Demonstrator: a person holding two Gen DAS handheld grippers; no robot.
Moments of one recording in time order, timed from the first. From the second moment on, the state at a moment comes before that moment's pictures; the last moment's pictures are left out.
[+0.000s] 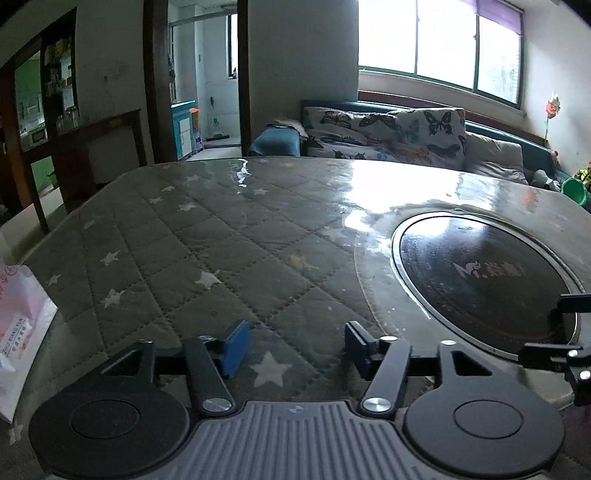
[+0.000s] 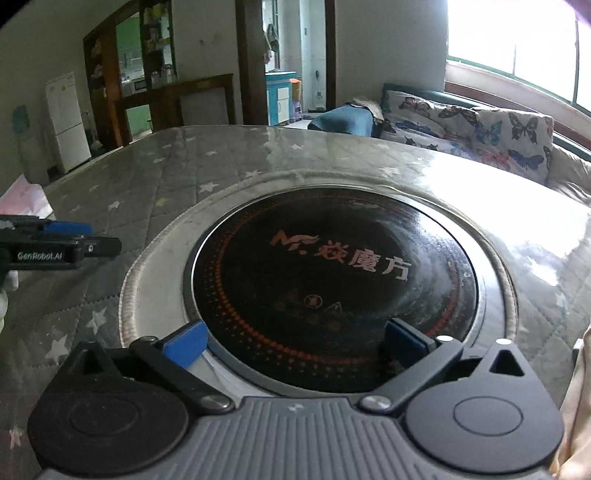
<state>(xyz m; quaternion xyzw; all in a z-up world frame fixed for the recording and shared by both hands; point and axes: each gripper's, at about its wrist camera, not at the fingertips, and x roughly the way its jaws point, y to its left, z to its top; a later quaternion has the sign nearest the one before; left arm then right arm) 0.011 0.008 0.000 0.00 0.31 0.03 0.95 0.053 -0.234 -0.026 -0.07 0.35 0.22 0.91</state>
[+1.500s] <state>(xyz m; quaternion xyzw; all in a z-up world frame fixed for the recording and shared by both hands) 0.025 0.011 -0.010 -0.01 0.33 0.04 0.94 0.054 -0.236 -0.028 -0.07 0.35 0.21 0.91</state>
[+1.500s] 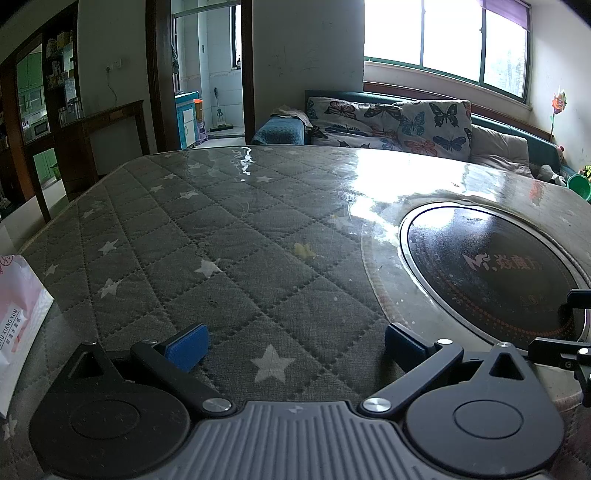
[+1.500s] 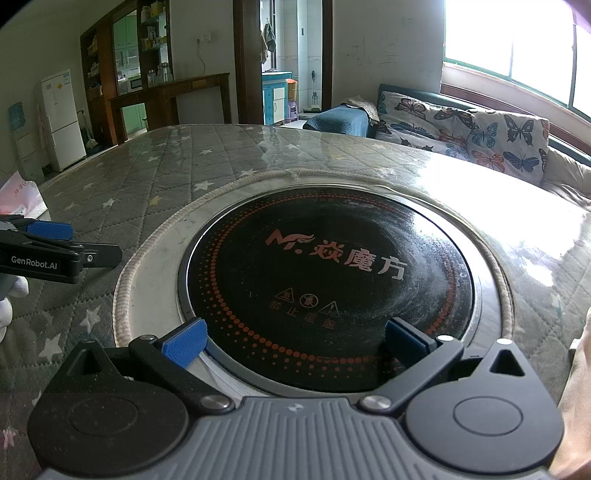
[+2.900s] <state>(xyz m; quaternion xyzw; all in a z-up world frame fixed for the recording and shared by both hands) 0.024 0.016 -0.009 -0.01 0.33 0.04 0.94 0.054 -0.236 -0.027 -0.07 0.35 0.21 0.91</state>
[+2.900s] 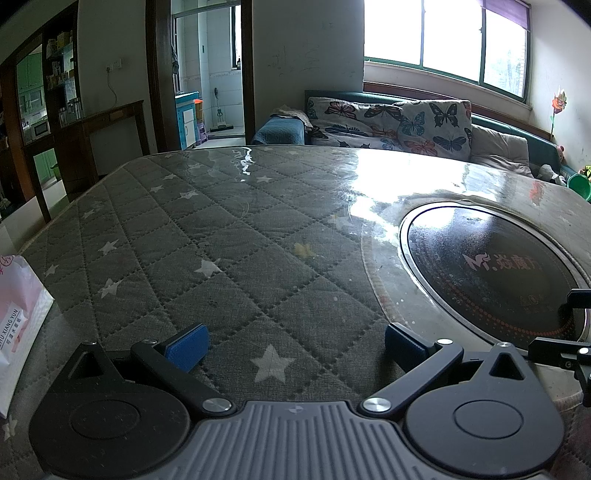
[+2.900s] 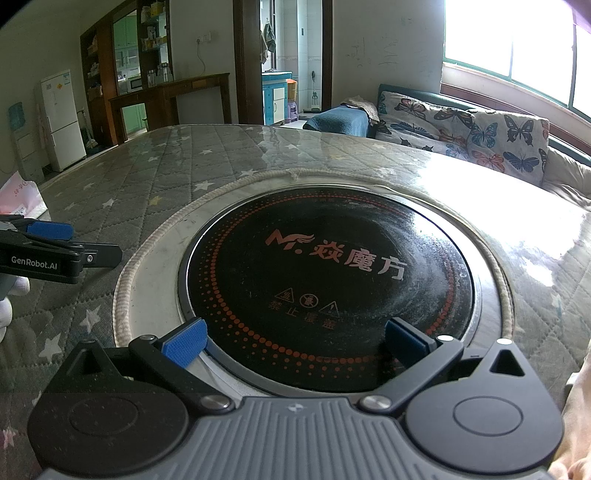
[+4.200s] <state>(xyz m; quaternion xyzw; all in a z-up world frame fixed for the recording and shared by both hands) 0.016 0.014 -0.009 -0.01 0.34 0.05 0.94 0.054 -0.236 -0.027 -0.07 0.35 0.21 0.91</state>
